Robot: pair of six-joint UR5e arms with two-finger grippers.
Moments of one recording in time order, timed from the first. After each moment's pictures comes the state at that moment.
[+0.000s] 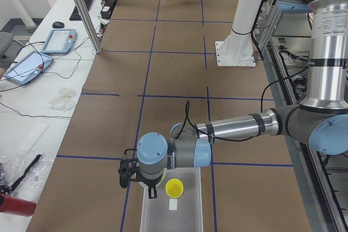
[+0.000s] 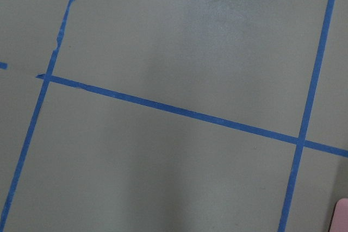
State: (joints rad) left arm -1.76 -1.52 -1.40 -1.76 -2.28 -0.08; right arm 1.41 -1.57 1.85 -1.52 2.36 0.10
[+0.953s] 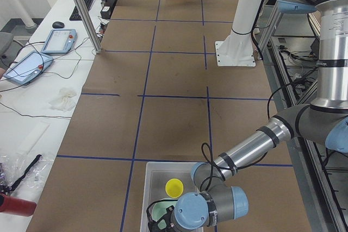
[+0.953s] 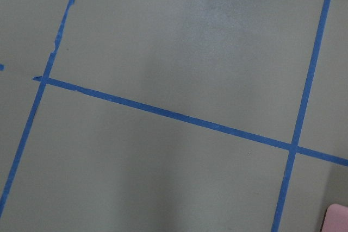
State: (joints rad) left arm -1.88 -1.48 -1.14 -2.03 -2.28 -0.29; right arm 1.41 -1.57 1.86 -1.52 2.34 0.10
